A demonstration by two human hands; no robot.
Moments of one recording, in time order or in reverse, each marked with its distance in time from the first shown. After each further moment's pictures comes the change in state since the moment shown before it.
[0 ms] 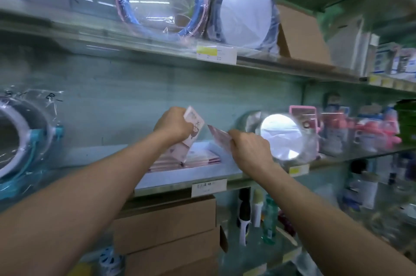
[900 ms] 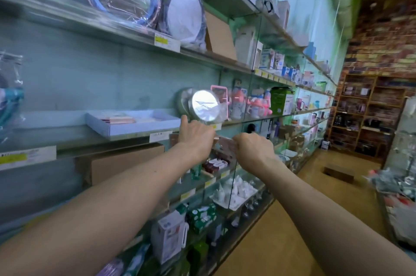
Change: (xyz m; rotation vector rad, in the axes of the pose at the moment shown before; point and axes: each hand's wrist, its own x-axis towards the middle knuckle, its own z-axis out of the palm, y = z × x) left_hand -0.241 0.084 -0.019 0.503 -0.143 0.692; right_hand -0.213 -0.038 -0.169 -0.356 -0.291 0.422
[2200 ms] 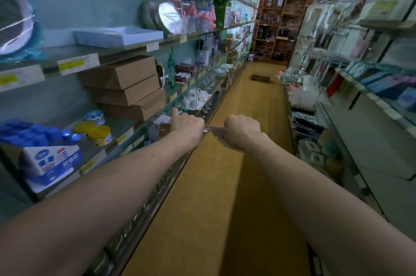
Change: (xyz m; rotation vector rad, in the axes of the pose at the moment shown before) left_hand -0.324 -0.088 -0.019 -0.159 -0.316 0.389; right_hand -0.309 -0.214 -0.057 0.006 -0.432 0.425
